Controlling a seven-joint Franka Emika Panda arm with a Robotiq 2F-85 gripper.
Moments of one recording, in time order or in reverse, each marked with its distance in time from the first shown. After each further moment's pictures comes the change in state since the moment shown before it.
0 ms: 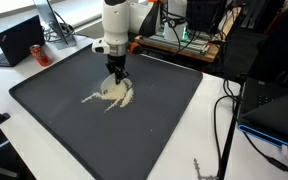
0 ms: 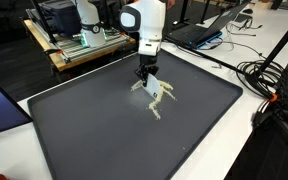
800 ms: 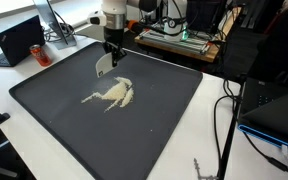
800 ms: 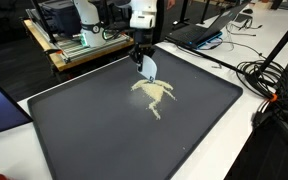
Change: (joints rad) arm 0.014 -0.258 -0.033 -0.124 -0.034 -0.092 -0.019
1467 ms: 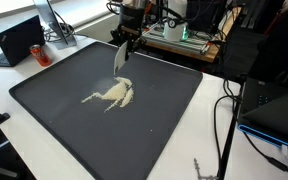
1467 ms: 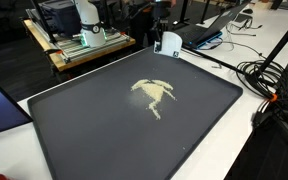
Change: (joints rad) arm -0.001 -0.140 0.181 0.006 -0.092 -0.083 -0.123
